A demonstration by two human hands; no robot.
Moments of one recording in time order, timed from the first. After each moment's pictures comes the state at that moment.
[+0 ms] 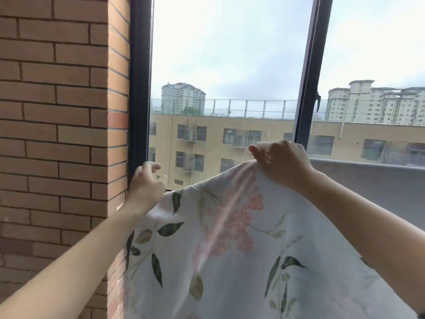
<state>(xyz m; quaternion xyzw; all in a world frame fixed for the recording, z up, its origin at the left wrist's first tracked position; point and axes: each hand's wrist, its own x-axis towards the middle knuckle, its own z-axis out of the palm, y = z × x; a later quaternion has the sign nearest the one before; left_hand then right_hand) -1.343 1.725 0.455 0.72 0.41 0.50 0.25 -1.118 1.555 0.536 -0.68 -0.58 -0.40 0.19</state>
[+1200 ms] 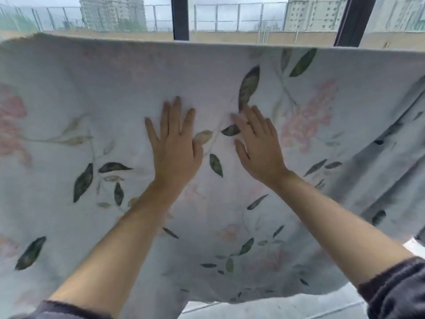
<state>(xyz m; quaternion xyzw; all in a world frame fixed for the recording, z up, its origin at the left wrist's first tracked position) -1.030 1.441 0.357 0.84 0.24 0.47 -0.12 -0.878 1.310 0.351 -0.73 -0.52 -0.38 0.24</state>
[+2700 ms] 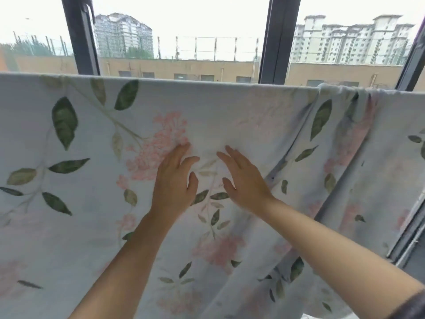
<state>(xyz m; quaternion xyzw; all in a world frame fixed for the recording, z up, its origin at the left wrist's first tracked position) -0.762 1.236 0.337 0.86 0.14 0.48 0.06 -0.622 1.108 0.348 -0.77 -0.56 -0.20 0.22</state>
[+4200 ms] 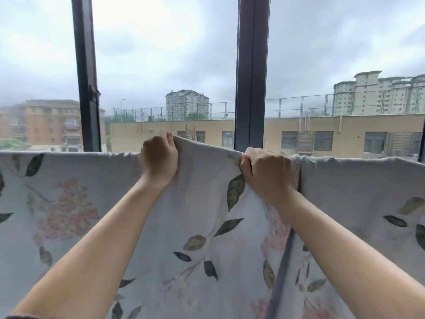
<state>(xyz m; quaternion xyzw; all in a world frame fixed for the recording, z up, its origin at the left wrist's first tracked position) -0.560 1.122 0.531 0.70 0.38 0.60 0.00 -0.380 0.991 0.500 -0.63 -0.48 -0.54 0.29</state>
